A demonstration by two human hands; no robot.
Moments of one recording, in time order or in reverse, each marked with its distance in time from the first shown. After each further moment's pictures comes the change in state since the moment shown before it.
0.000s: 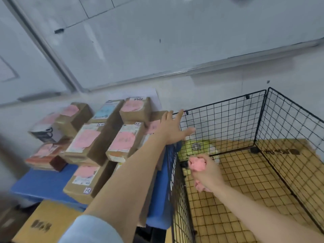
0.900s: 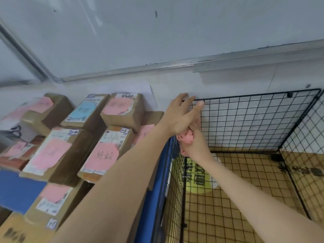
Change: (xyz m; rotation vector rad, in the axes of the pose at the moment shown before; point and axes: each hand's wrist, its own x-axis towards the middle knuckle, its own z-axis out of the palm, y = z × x) left_hand 0.106 -0.001 0.002 -0.474 0.106 0.088; right_hand 0.152 -0.055 0.017 -0.019 -0.060 -0.435
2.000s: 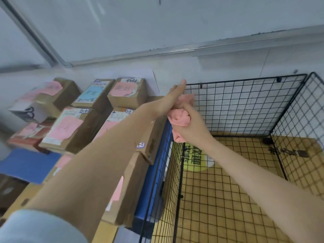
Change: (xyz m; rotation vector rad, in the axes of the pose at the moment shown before) left_hand -0.045 -0.006 -0.024 -0.380 -0.360 -0.279; right_hand -0.049 -0.070 -0.012 0.111 -0.158 -0.035
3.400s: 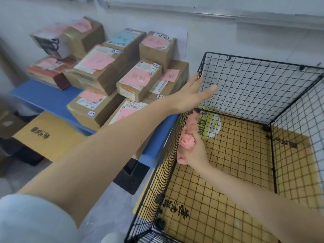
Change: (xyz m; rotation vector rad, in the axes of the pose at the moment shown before) left_hand -0.127 -0.018 0.066 0.134 0.157 0.092; right_hand -0.158 0.071 0.055 -0.133 -0.008 0.281
